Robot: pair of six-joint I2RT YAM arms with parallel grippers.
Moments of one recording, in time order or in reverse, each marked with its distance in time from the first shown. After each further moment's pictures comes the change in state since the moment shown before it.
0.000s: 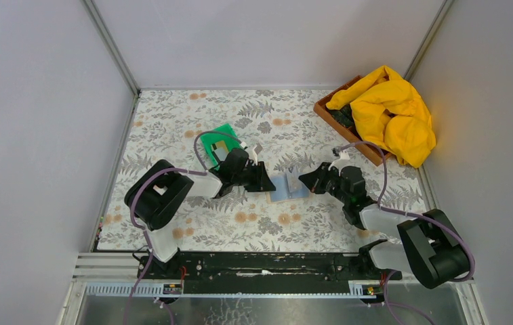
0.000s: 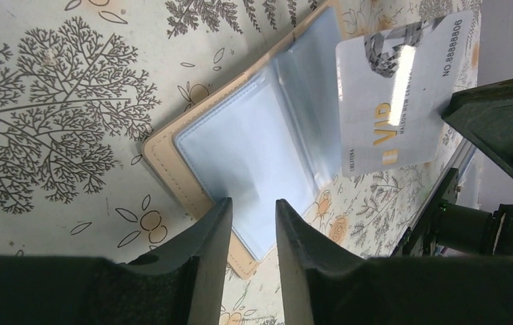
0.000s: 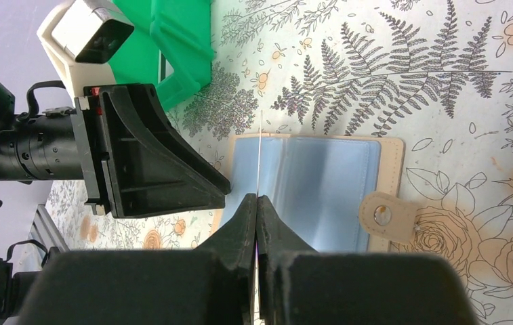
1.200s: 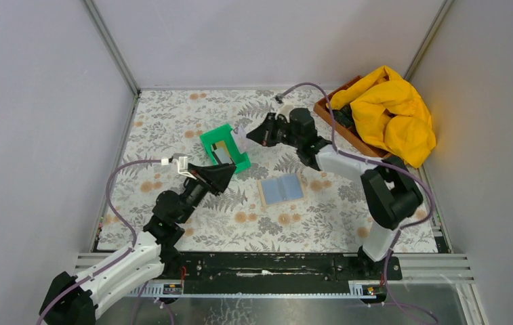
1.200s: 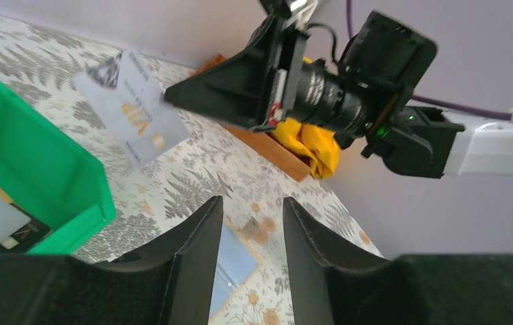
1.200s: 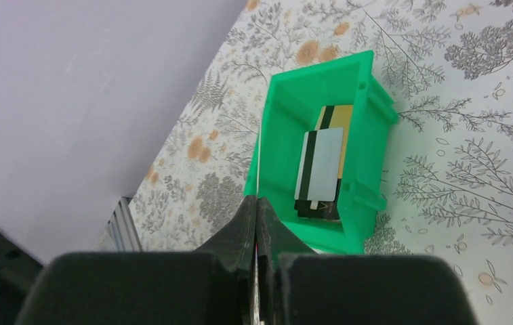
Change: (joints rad) left arm -0.027 -1.106 -0.545 0.286 -0.446 0.055; right arm 0.196 0.459 0.834 -0.251 -0.117 0.012
